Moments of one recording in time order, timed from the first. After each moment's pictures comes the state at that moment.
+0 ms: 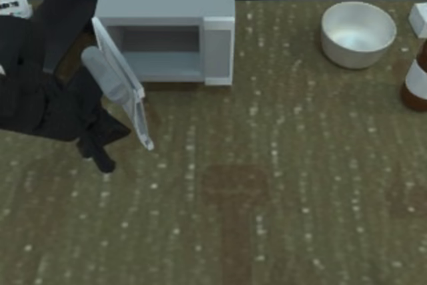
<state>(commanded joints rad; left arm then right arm) -0.17 1.65 0.88 -0.30 0.53 0.70 0.00 0.00 0.00 0.00 0.00 0.00</state>
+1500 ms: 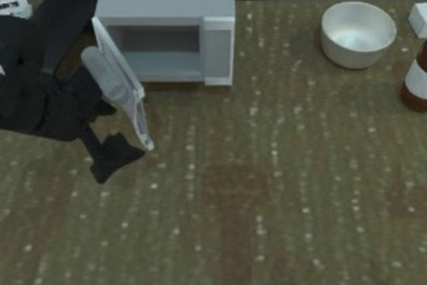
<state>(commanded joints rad) -0.17 1.65 0.88 -0.30 0.53 0.70 0.00 0.00 0.00 0.00 0.00 0.00</state>
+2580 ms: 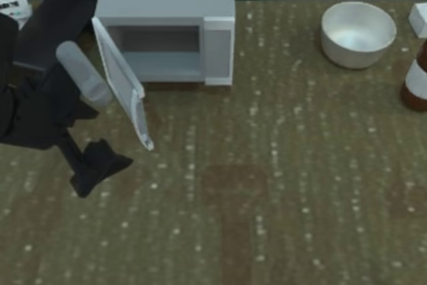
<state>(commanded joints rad) -0.18 1.38 0.85 -0.53 0.51 0.66 0.00 0.00 0.00 0.00 0.00 0.00</state>
